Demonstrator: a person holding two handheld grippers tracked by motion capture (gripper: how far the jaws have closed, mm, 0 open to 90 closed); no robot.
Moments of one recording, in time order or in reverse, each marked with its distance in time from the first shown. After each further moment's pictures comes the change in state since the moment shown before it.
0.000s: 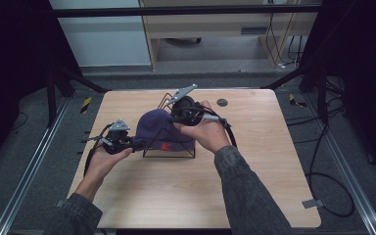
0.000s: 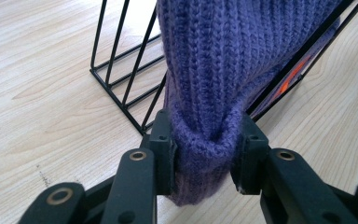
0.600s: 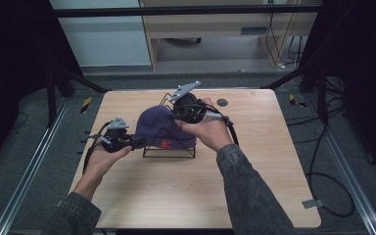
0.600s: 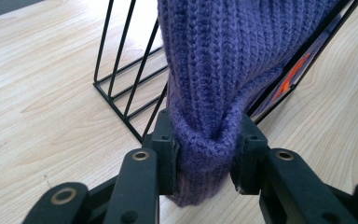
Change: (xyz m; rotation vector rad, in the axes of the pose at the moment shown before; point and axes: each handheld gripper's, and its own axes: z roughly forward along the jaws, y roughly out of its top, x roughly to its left) left arm -0.001 0.007 -0.008 -0.023 0.000 0.014; right arm -0.003 0.004 -0.010 -0.037 -0.007 -0.015
